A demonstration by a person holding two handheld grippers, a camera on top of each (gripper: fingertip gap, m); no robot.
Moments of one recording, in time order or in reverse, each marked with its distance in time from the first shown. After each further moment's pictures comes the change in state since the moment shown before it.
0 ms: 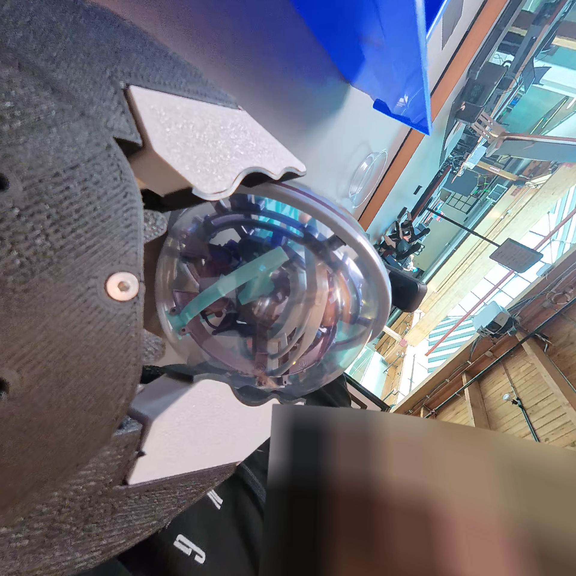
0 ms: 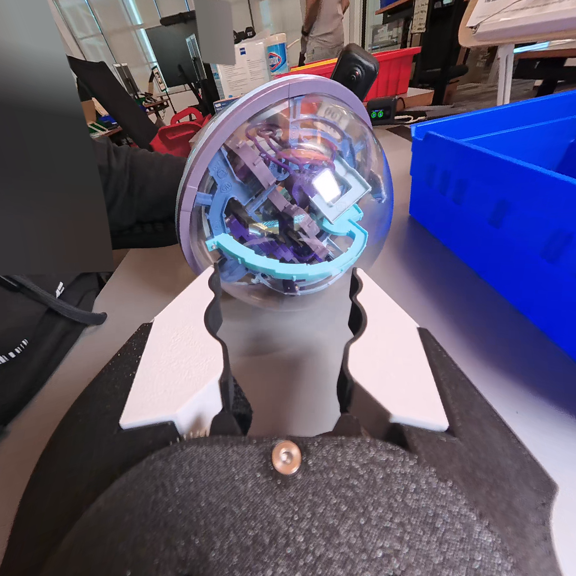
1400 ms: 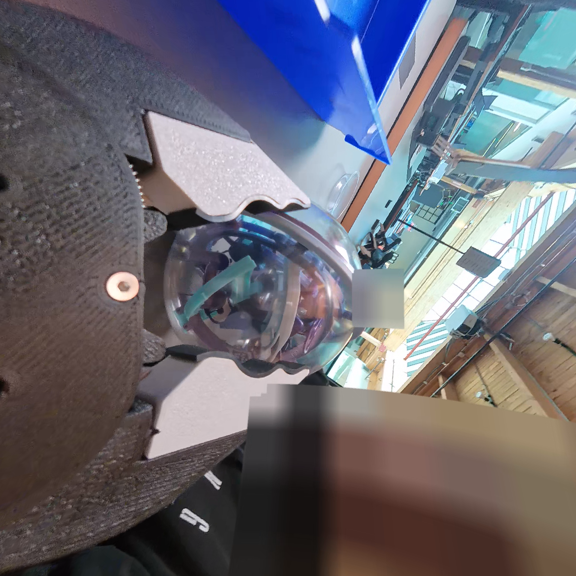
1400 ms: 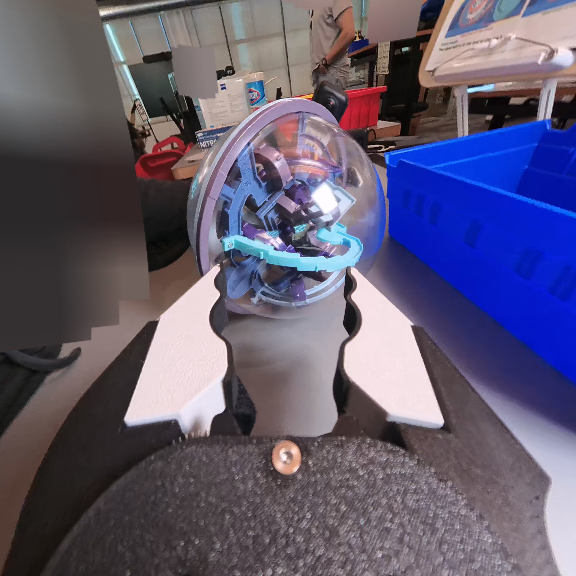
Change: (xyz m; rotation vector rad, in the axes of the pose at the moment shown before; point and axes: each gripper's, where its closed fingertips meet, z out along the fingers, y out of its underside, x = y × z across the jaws) left arm -0.003 -0.023 -0.032 0.082 -0.020 0.045; right arm 0.009 -0.012 0.008 0.082 0.074 -0.011
